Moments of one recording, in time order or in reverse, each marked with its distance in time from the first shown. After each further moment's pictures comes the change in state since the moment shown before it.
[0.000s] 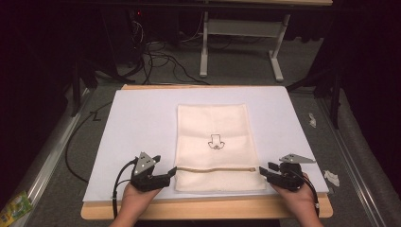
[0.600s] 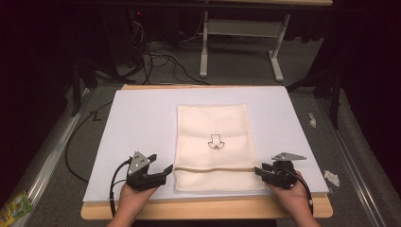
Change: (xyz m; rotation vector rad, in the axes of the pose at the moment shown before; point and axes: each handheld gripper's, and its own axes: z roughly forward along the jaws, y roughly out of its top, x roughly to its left) left arm 0.010 -0.001 -0.007 -0.046 0.011 -0.039; right arm 0.009 0.004 0.015 0.062 0.017 -0.004
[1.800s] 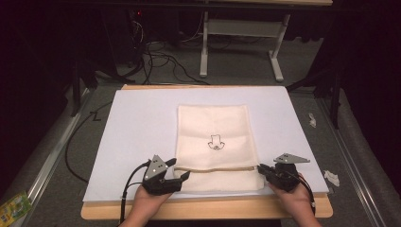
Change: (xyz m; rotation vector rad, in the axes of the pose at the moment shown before) left arm -0.043 0.005 0.019 0.003 -0.155 0.079; right arm 0.005 0.001 -0.013 -0.059 0.013 -0.055
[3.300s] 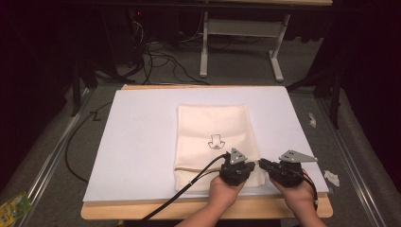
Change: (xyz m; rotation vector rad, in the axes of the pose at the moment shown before) left arm -0.119 0.050 0.169 0.089 -0.158 -0.121; right arm -0.003 0.011 -0.015 -0.114 0.053 -0.052
